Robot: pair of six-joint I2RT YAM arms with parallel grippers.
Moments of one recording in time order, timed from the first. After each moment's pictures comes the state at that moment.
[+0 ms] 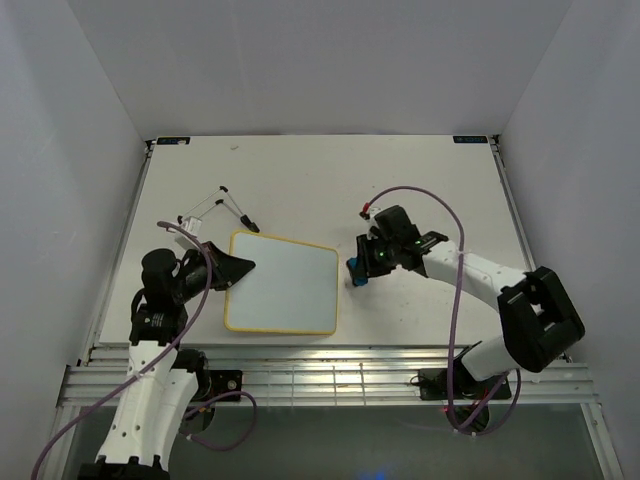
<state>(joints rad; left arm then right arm) -0.03 0.59 0.48 -0.24 0.67 -0.65 0.66 1.49 0.86 -0.30 -0.24 0.34</state>
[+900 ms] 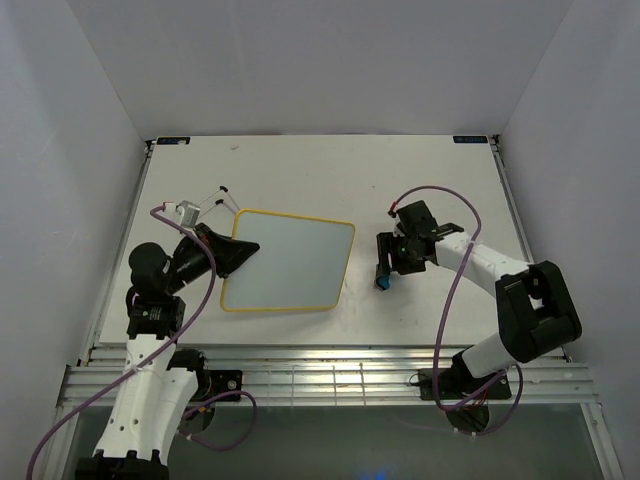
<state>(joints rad) -0.03 0.61 0.54 0.10 0.86 -0.59 0.43 1.50 0.87 -0.47 -0.14 0.25</state>
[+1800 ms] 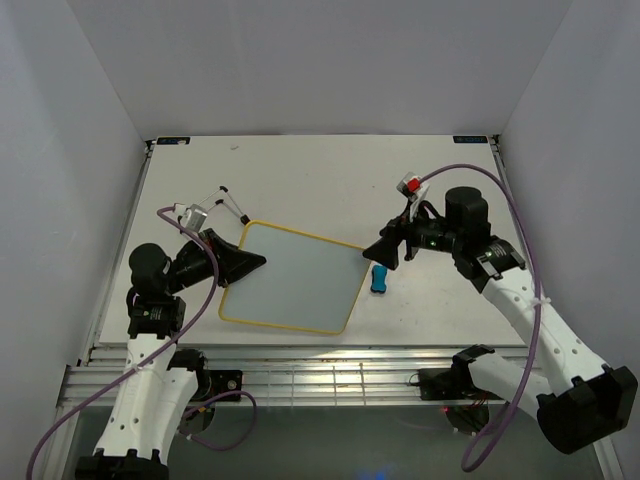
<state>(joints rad) -0.03 0.61 0.53 0.13 1.04 -0.65 0.41 0.97 0.88 -0.32 -0.68 0.04</state>
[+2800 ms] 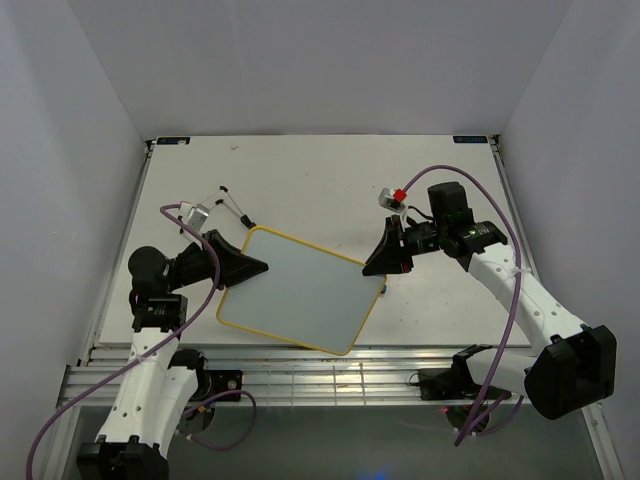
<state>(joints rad) -0.02 0.66 0.48 0.40 1.20 -0.87 0.39 1.19 0.98 -0.54 -1.18 -0.22</state>
